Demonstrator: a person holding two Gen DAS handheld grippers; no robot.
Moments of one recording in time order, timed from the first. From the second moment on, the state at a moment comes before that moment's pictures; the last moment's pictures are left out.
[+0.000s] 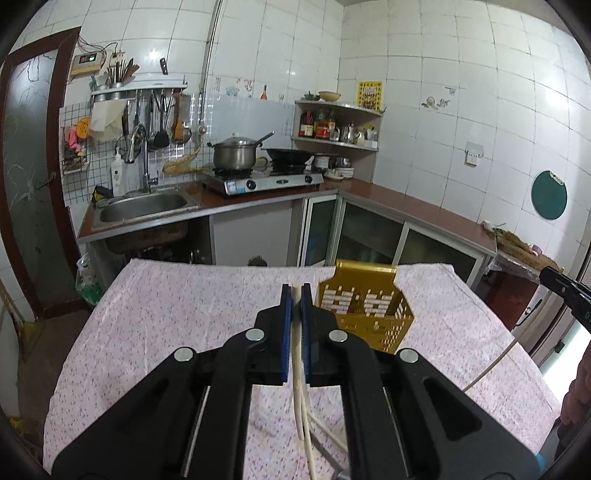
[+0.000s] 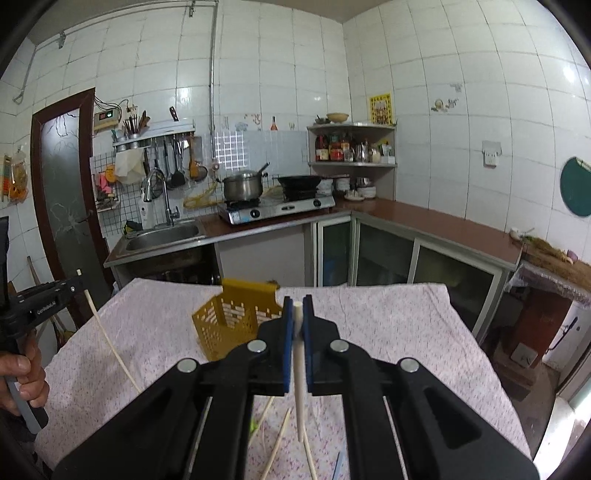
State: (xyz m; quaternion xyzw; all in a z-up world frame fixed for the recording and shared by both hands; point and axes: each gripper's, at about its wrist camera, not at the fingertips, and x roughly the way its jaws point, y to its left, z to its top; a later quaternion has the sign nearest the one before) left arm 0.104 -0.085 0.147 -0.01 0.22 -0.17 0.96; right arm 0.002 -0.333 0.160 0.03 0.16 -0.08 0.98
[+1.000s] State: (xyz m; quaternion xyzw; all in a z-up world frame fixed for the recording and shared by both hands) left arm 0.198 -0.164 0.221 -0.01 0.15 -0.21 0.97; right arm 0.117 -0.311 0.219 0.00 0.11 -0.02 0.99
